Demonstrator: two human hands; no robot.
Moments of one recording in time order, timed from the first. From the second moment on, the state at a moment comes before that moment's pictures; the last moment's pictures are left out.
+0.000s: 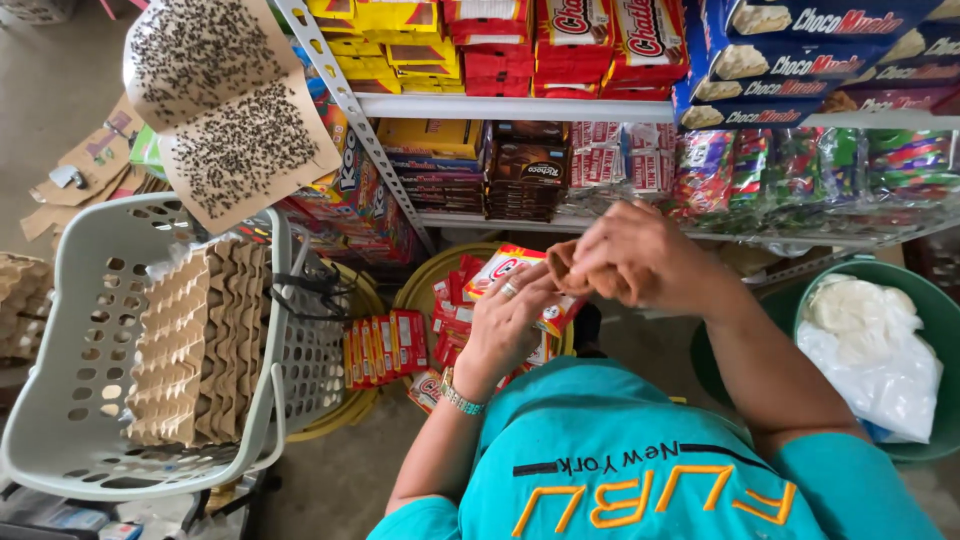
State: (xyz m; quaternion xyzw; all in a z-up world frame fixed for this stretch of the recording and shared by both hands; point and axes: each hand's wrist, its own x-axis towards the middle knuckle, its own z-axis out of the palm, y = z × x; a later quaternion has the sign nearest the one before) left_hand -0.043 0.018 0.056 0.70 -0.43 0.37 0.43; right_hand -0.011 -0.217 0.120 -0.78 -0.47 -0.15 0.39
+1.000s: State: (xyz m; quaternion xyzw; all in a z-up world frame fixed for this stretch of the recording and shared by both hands) left_hand -0.053 0.013 0.066 0.73 -0.41 0.36 0.42; right_hand -0.056 -0.219 0.120 -0.88 -0.40 -0.21 0.16
